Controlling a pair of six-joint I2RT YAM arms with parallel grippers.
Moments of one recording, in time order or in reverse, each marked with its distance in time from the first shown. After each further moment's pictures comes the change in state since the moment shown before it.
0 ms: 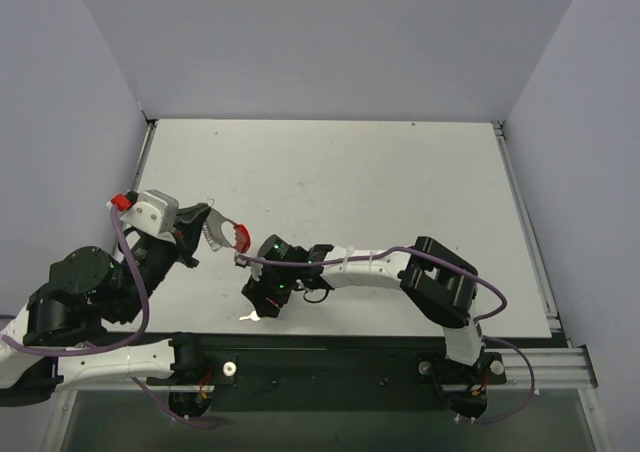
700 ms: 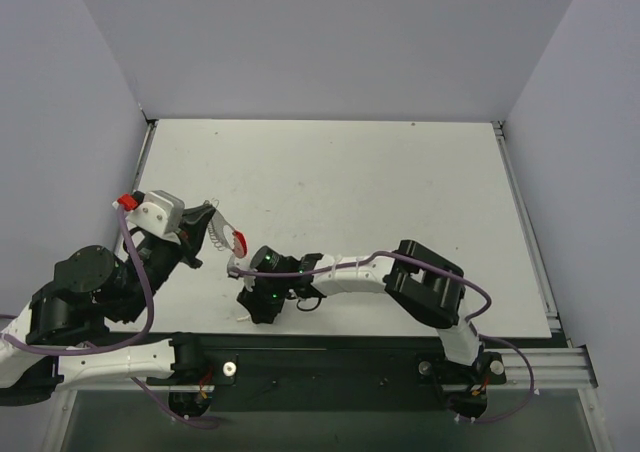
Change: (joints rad) left arm 0.000 0.012 0.000 0.001 0.022 0.000; right arm 0.039 0.077 0.011 0.048 -0.011 0.005
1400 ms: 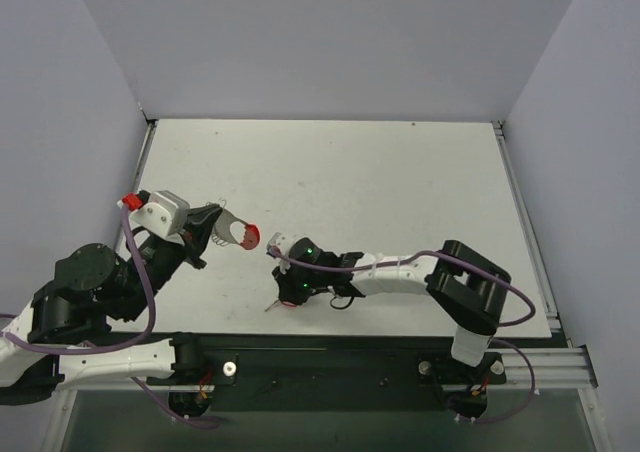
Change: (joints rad) left arm 0.000 0.017 0.011 0.013 0.046 0.009; right arm -0.074 -0.199 -0.286 0.188 0.130 0.152
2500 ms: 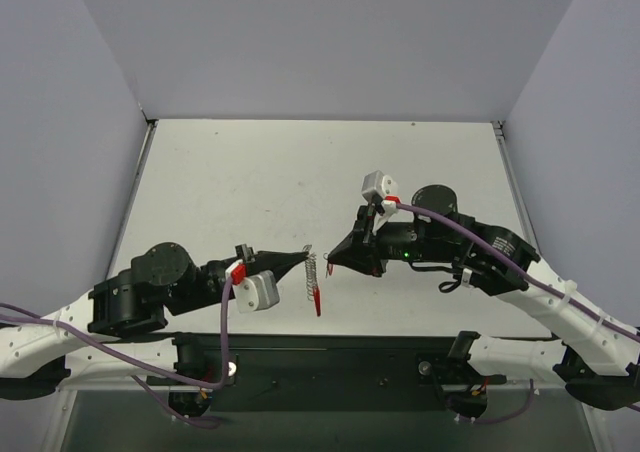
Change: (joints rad) left arm 0.000 0.109 -0.154 0.217 0.711 0.417; right arm -0.138 -0.776 0.336 -0.682 -0.145 -0.107
